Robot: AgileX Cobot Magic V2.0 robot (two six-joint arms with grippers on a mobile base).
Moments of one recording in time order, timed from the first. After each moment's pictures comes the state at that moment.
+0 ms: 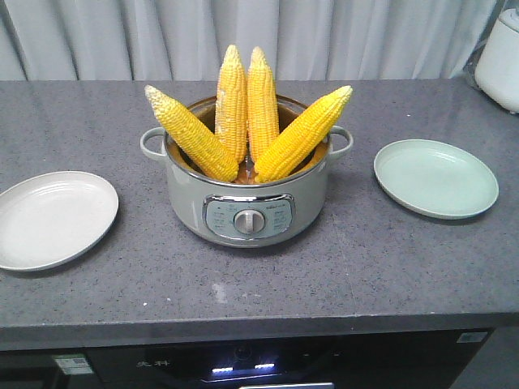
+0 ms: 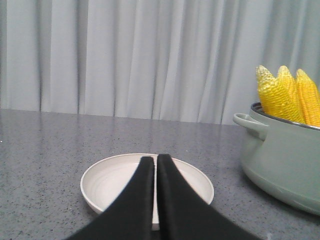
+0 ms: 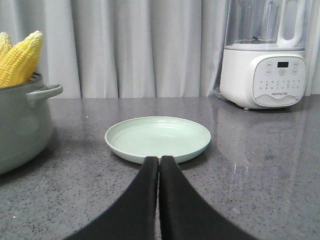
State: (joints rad) left arm 0.03 -0.01 0.02 -0.01 -0.04 -0.10; right arm -0.06 -0.01 0.03 0.12 0.04 -0.11
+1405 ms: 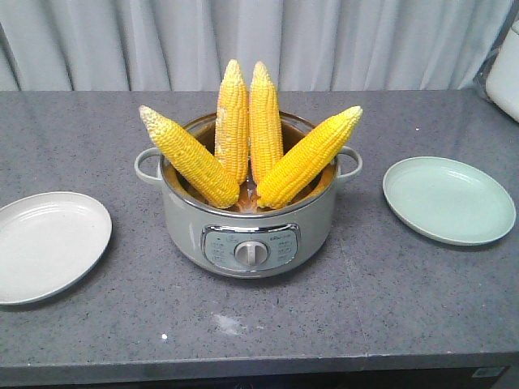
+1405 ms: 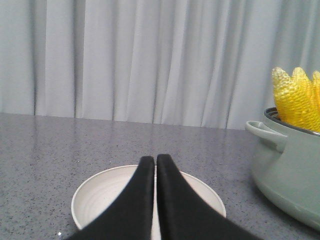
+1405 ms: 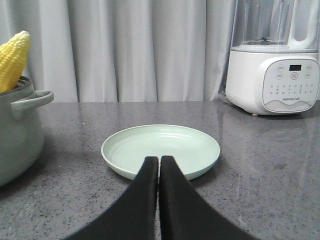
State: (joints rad) left arm 0.03 -0.01 0.02 -0.01 -0.04 -0.10; right arm -0.06 -0.01 0.03 0.12 0.04 -0.11
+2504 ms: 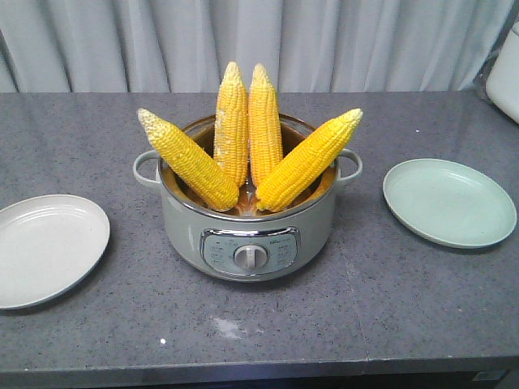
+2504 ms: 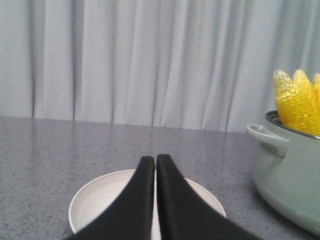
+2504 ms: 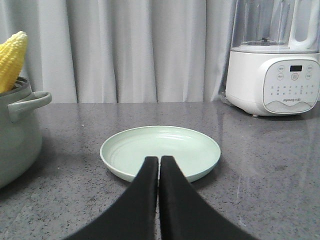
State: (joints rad) left arm 0.03 -0.01 0.02 -0.01 -0.06 -0.10; right arm -0.06 -0.01 0.03 0.12 0.04 -0.11
